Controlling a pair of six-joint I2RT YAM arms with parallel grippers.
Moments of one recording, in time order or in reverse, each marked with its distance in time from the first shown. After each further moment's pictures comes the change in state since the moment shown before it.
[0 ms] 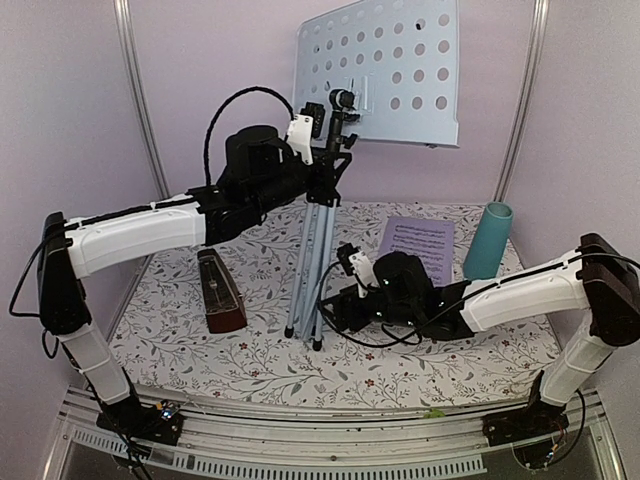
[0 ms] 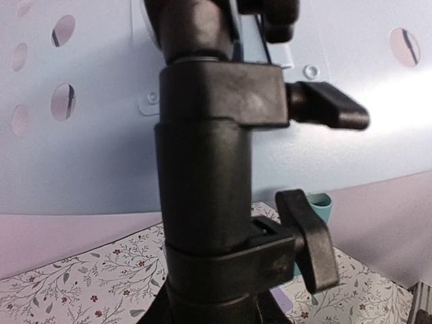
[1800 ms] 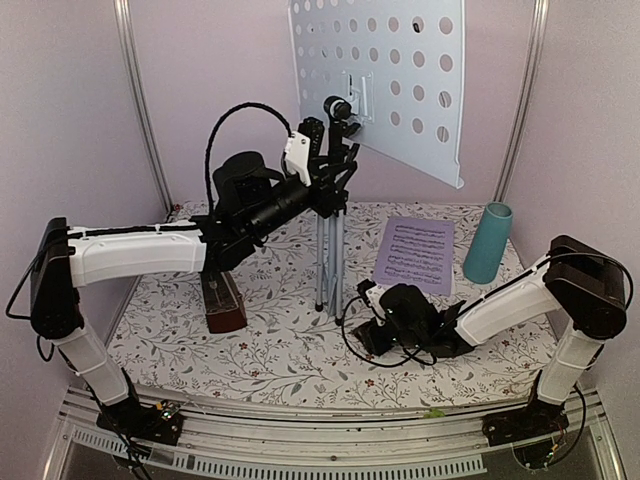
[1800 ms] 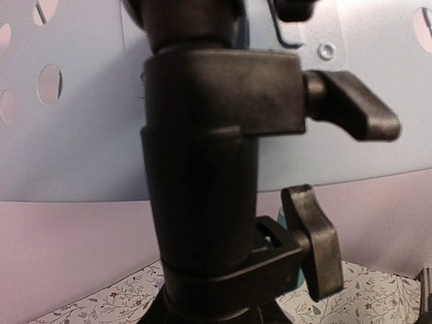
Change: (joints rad) left arm -0.039 -0.042 -0.219 0.355 0.087 0.152; right arm -0.052 0.110 -0.175 0.018 0.119 -0.061
